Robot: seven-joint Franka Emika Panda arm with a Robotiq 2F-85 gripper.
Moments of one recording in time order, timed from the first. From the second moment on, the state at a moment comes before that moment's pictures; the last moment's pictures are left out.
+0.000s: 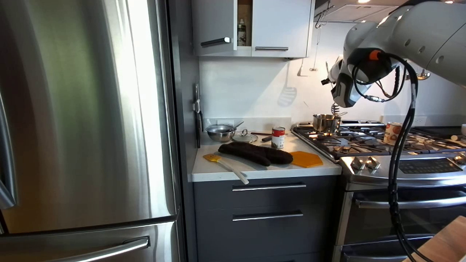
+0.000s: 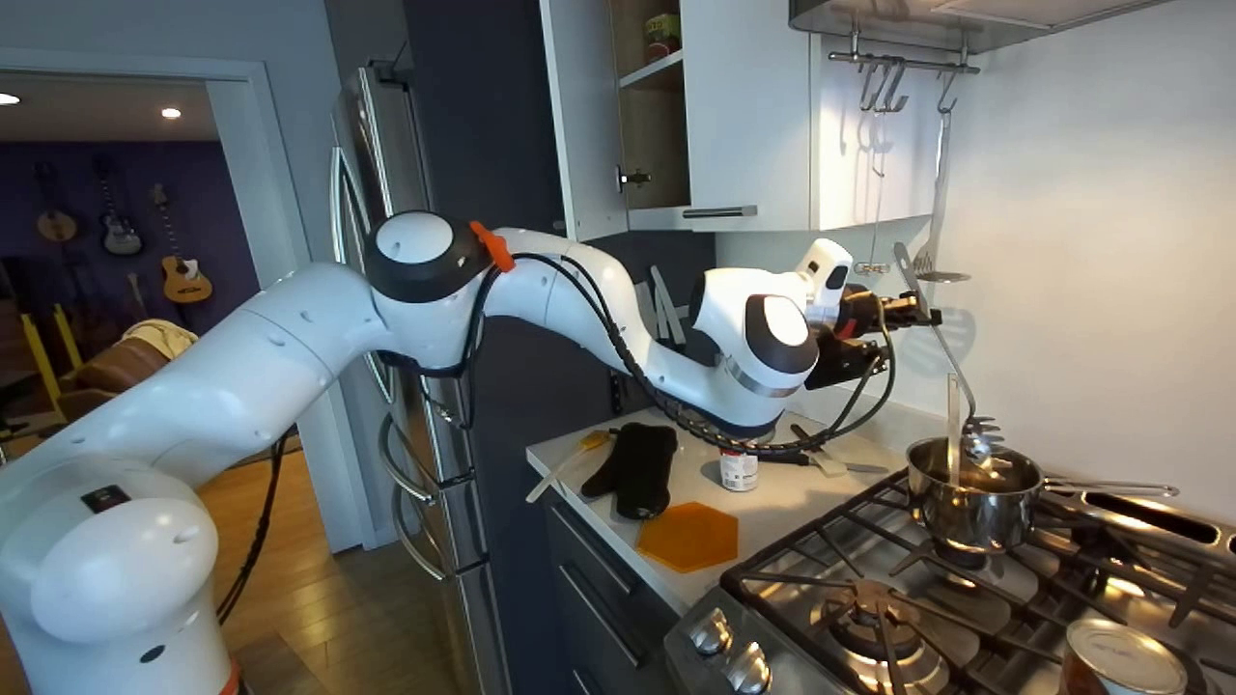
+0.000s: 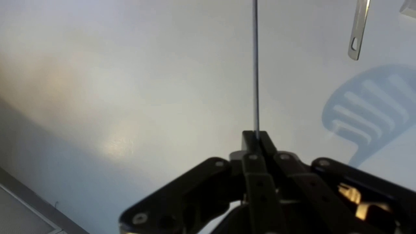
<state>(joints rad) 0.12 1.01 -1.02 -1.45 -0.13 3.51 0.46</state>
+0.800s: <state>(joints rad) 0.19 1.19 -1.15 -1.40 0.06 3.52 0.46</state>
